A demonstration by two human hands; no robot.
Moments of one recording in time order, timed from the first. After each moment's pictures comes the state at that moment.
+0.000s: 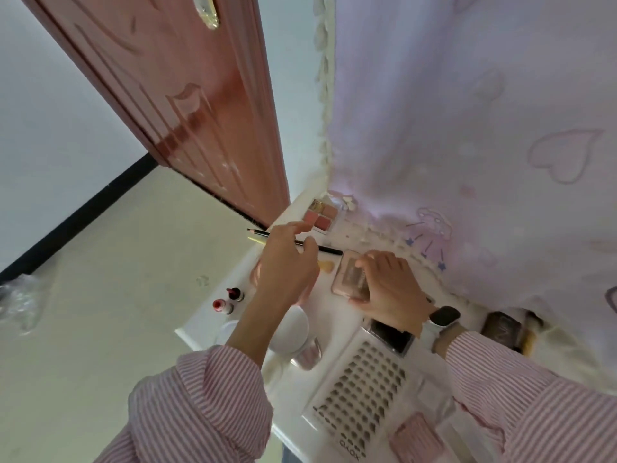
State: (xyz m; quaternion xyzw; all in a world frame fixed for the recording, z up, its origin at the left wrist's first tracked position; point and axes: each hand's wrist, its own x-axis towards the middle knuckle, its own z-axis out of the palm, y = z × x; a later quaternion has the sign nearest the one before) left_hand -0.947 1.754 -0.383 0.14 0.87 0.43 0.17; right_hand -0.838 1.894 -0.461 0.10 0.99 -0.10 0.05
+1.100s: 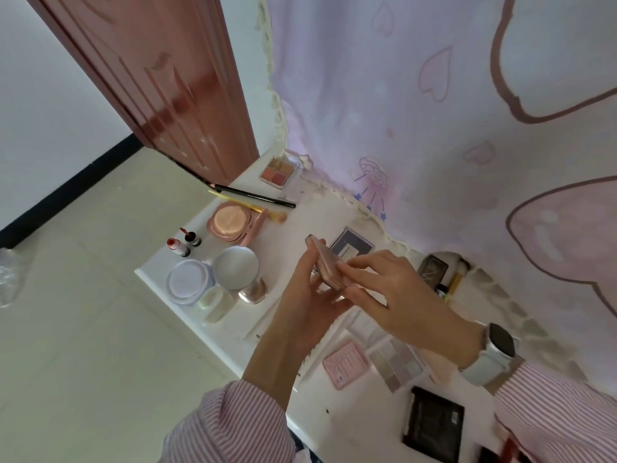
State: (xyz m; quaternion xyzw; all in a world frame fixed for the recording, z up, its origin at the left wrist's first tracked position) left_hand -0.782 1.767 -0.398 -0.08 0.42 0.77 0.47; right_hand -0.703 1.897 -0.398 0.00 0.95 -0.29 -0.08
